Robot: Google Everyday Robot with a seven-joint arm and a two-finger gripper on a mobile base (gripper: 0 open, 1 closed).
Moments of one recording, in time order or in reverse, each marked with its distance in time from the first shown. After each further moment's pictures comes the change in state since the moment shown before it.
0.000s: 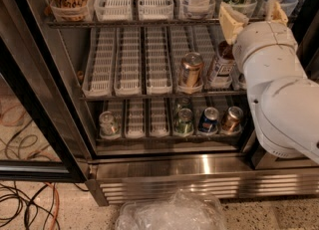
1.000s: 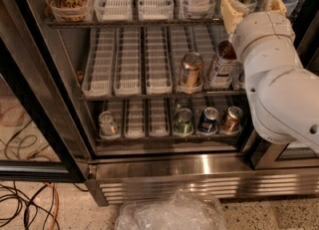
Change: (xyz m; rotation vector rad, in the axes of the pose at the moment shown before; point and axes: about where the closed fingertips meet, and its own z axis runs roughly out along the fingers) arm -0.009 -0.002 0.021 0.003 -0.046 0.001
